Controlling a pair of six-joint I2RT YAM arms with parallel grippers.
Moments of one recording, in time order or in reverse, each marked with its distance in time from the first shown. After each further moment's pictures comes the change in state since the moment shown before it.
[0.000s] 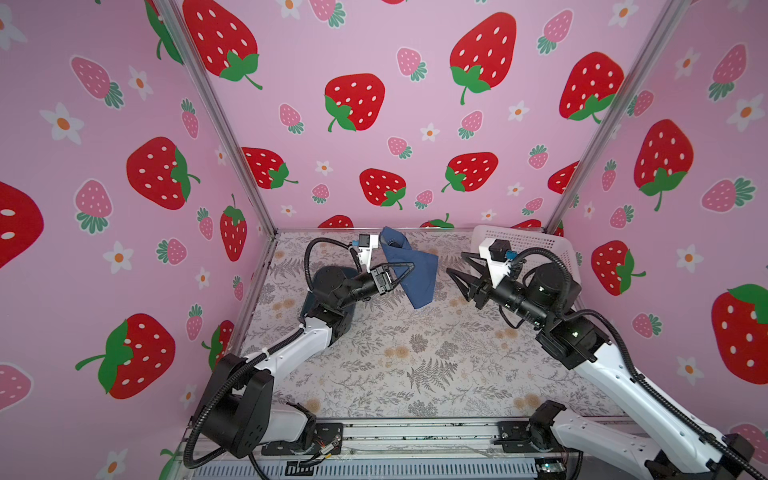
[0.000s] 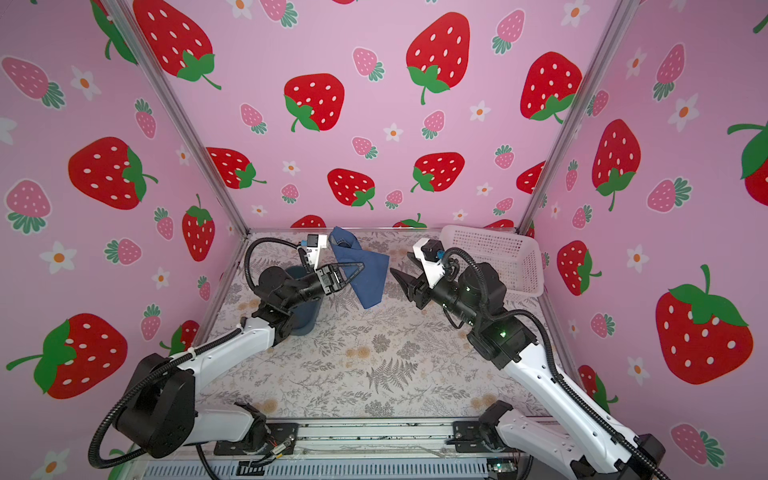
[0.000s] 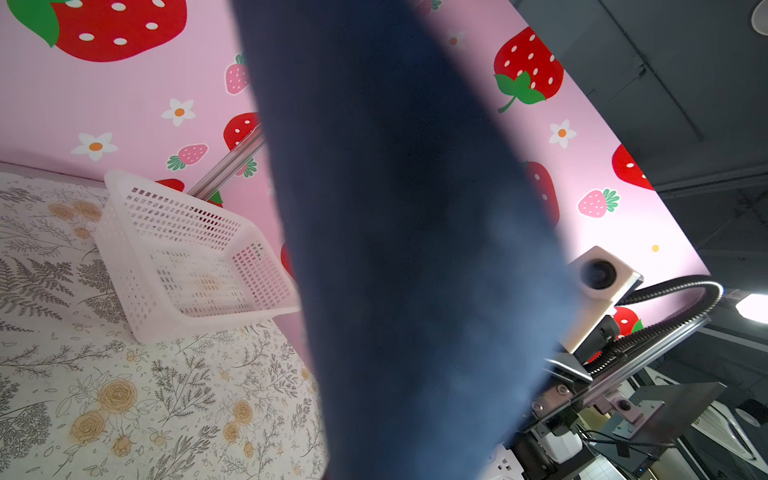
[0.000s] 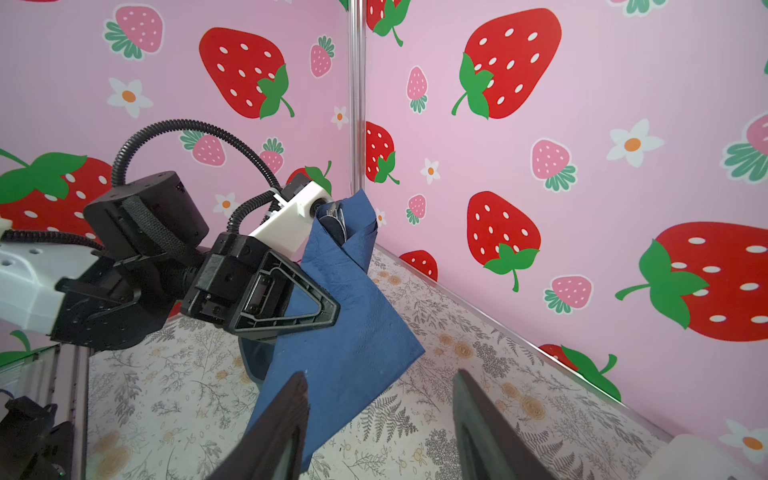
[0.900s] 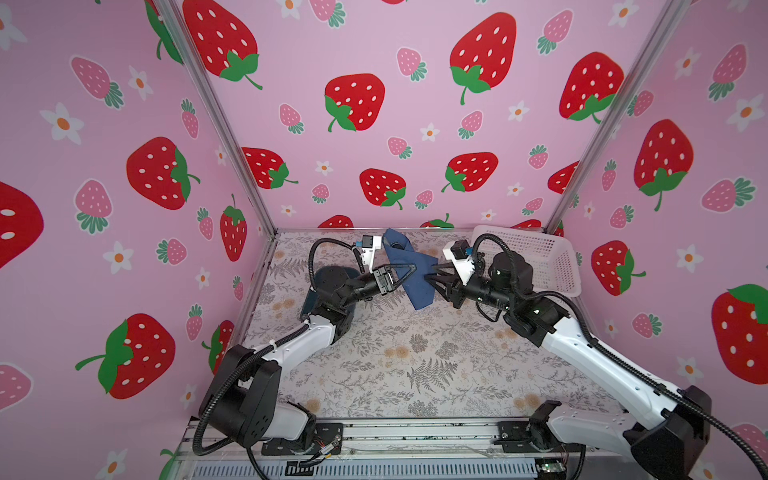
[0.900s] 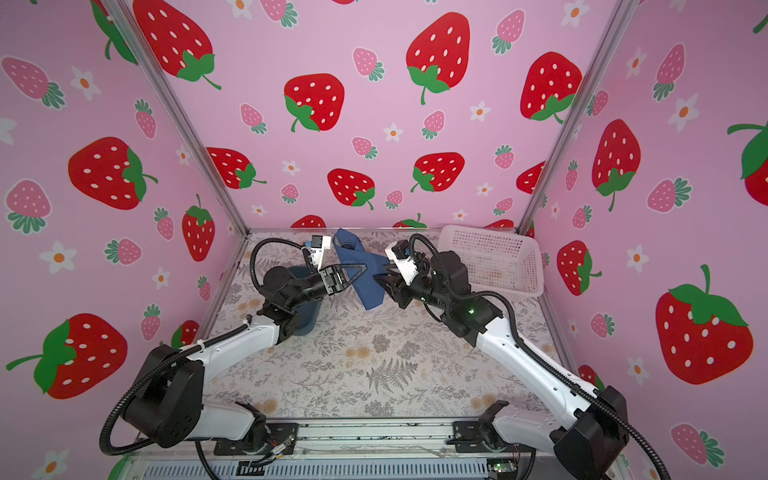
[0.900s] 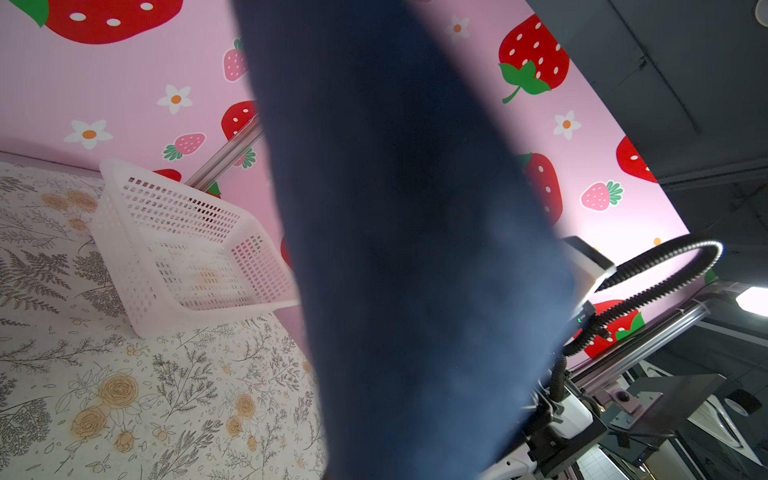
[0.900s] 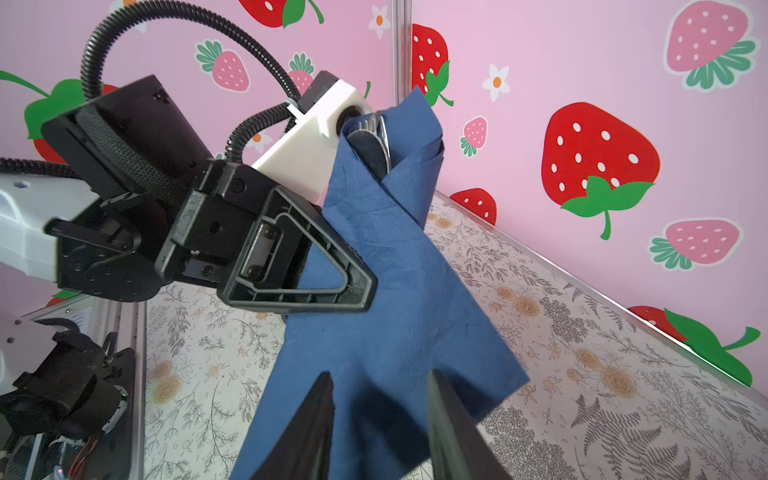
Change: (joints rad) left arm 0.002 0.053 0.000 0.051 0.027 -0.007; right arm 0.002 0.233 0.035 -0.011 -0.138 0.023
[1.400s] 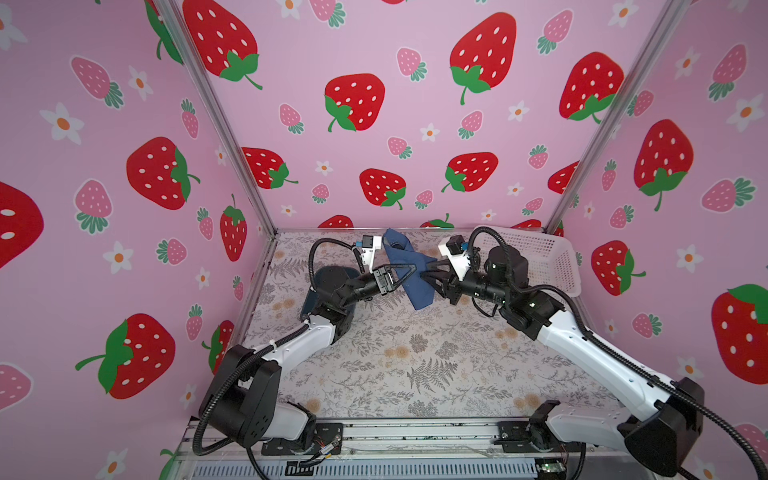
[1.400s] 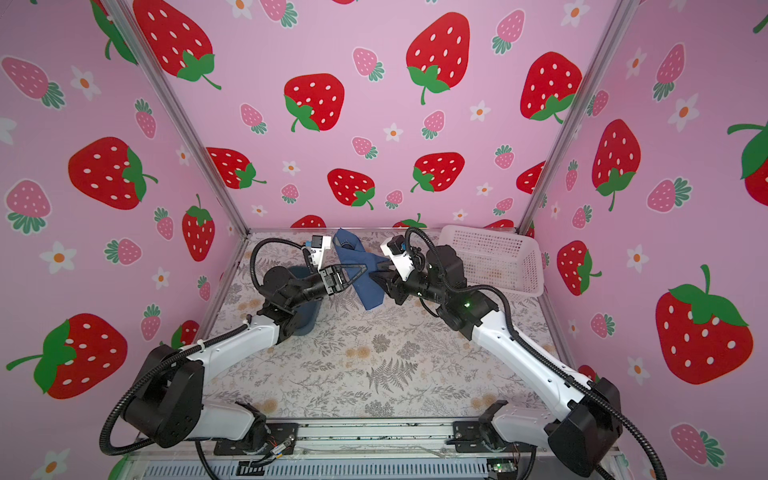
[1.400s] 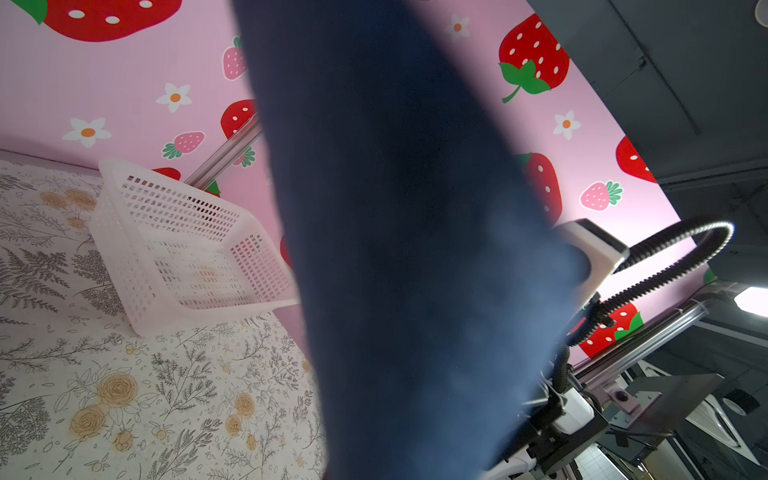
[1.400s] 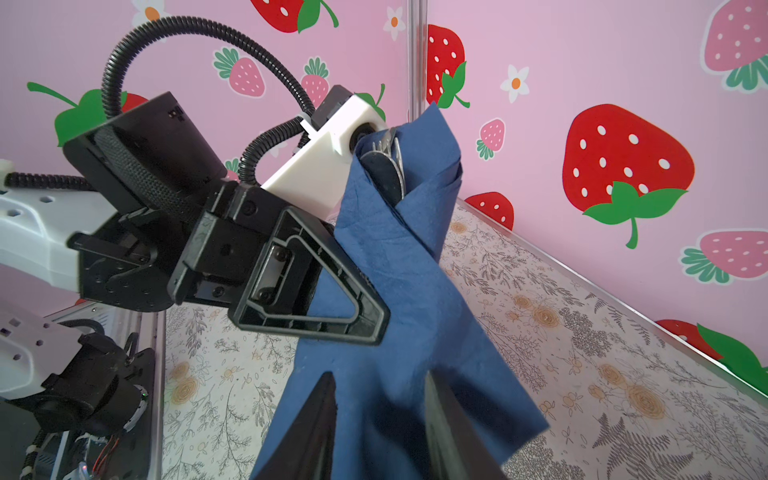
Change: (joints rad) left arm 0.000 0.000 0.000 -0.001 0.002 -0.003; right arm 0.000 0.050 0.058 -0.016 -0.046 0.014
